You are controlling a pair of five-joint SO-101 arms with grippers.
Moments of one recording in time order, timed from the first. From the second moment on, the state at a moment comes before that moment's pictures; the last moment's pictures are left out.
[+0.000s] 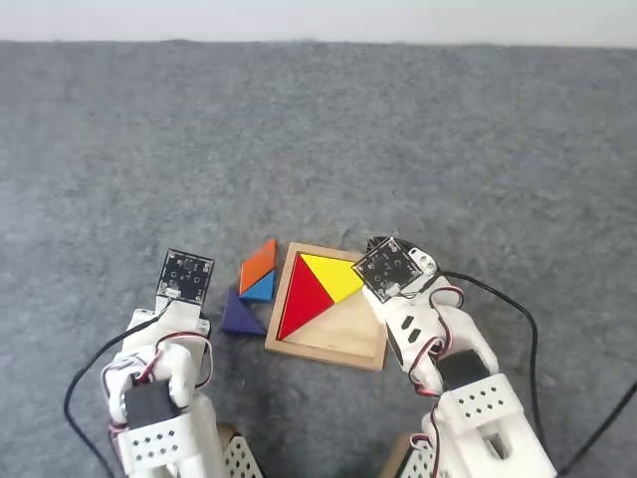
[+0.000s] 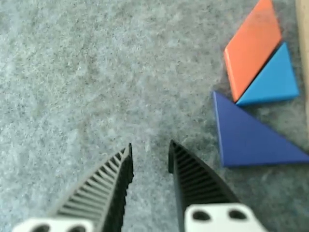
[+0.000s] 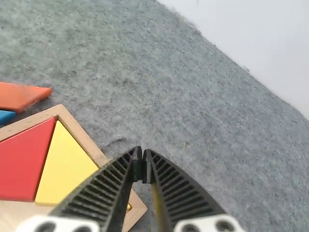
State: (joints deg) left arm -21.8 -102.8 97.0 72.2 -21.6; right arm -24.2 -67.0 89.8 11.2 23.9
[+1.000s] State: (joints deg) left arm -21.8 -102.8 97.0 72.2 -21.6; right arm -23.3 -49.4 68.8 31.7 24.2
